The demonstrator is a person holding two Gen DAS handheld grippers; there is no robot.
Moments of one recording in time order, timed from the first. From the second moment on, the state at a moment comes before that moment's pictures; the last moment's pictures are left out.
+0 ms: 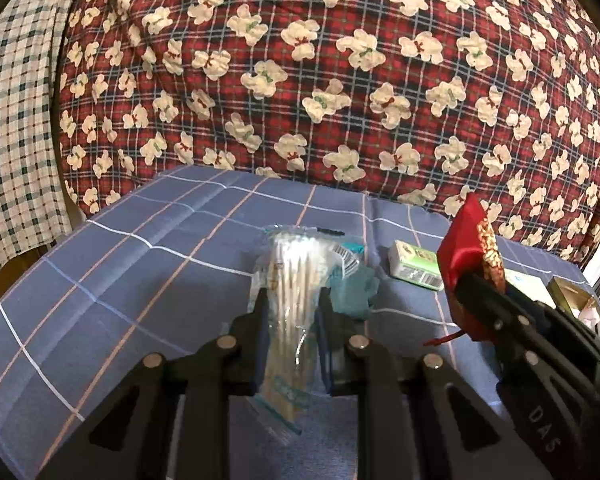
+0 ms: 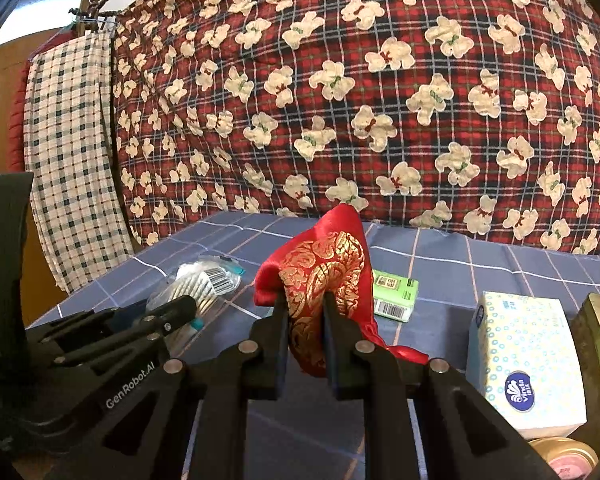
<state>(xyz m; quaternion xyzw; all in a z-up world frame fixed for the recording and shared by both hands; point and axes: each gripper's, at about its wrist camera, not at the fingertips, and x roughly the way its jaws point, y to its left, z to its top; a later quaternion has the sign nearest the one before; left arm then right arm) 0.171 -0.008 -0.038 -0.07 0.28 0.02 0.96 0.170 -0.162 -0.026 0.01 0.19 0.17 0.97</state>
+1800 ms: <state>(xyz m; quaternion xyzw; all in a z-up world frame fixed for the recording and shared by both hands) 0.112 -0.064 -0.016 -0.01 0.16 0.02 0.99 0.105 -0.208 -0.018 0.01 0.10 0.16 0.98</state>
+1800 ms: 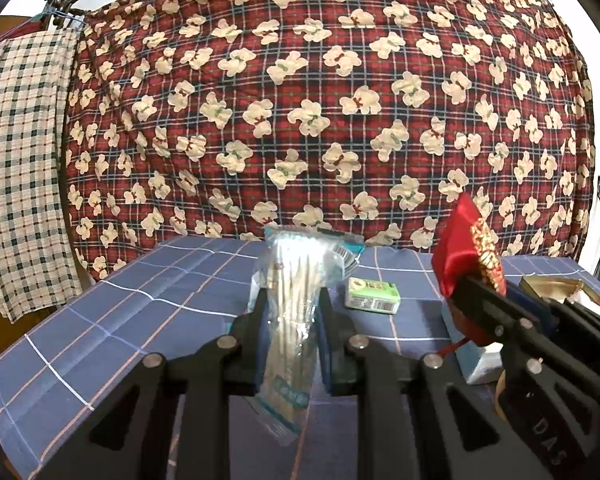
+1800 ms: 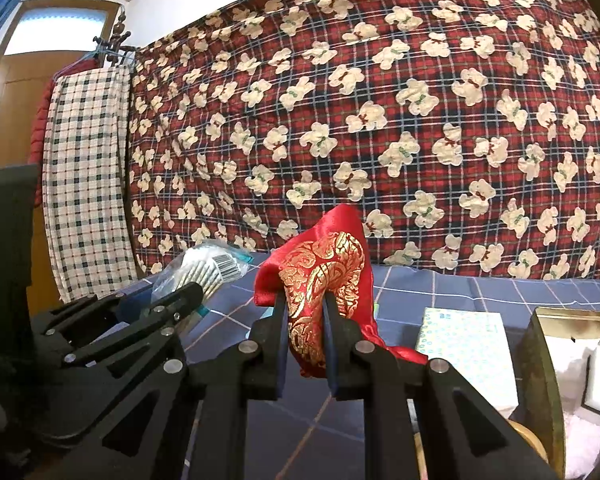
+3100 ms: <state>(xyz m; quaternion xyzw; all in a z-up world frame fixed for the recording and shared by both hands) 0.102 -0.100 -0.017 -0.03 0.16 -0.01 0.99 0.079 -0.247 -0.014 0.04 0.06 0.12 0.99</state>
